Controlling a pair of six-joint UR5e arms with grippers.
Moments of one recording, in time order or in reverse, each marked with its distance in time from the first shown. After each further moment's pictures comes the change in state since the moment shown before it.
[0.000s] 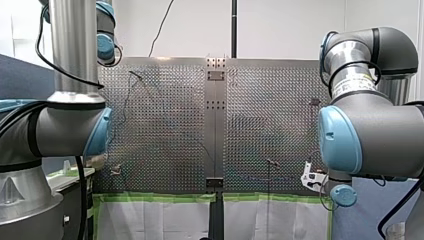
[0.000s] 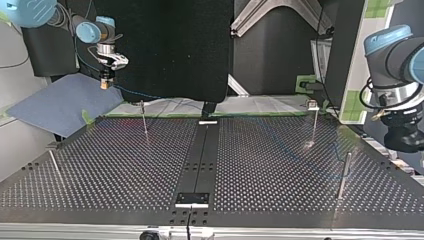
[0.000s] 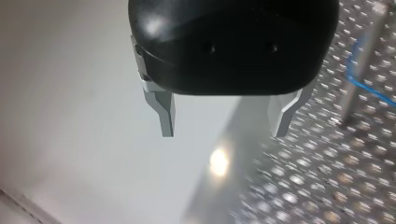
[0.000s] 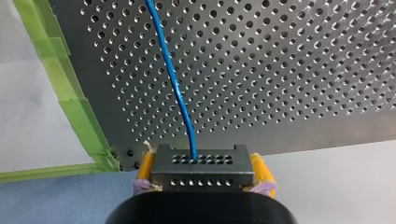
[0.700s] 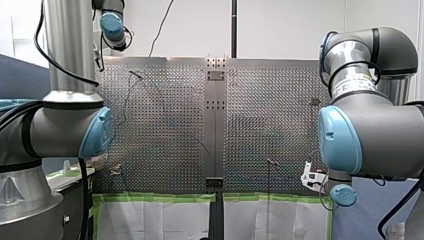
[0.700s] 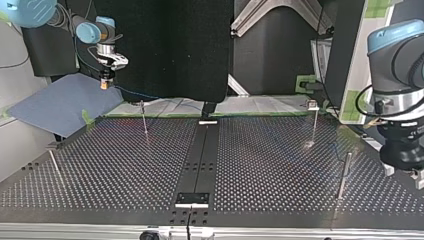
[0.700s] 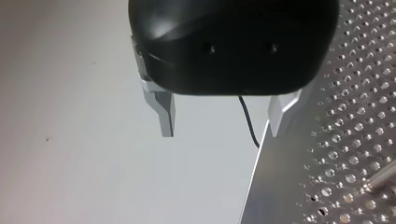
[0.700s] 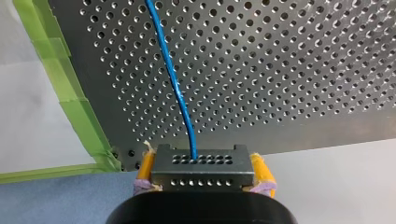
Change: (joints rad) left arm -0.112 -0.021 0.183 -0.184 -0.028 0.183; right arm 0.001 0.000 -0.004 0.007 0.003 0.007
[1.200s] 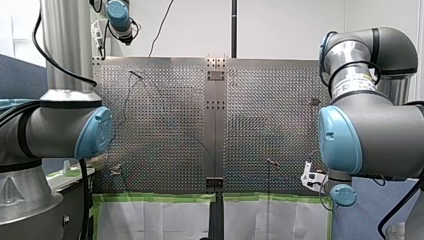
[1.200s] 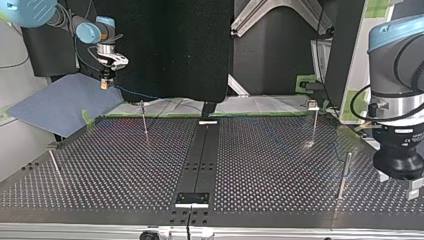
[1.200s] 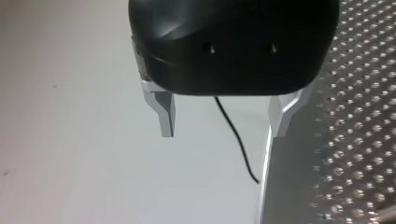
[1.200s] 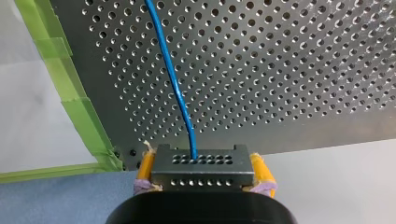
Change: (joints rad) left arm -0.071 -0.019 0.111 -0.135 -0.025 0.135; right arm 0.000 0.000 0.000 0.005 0.001 0.000
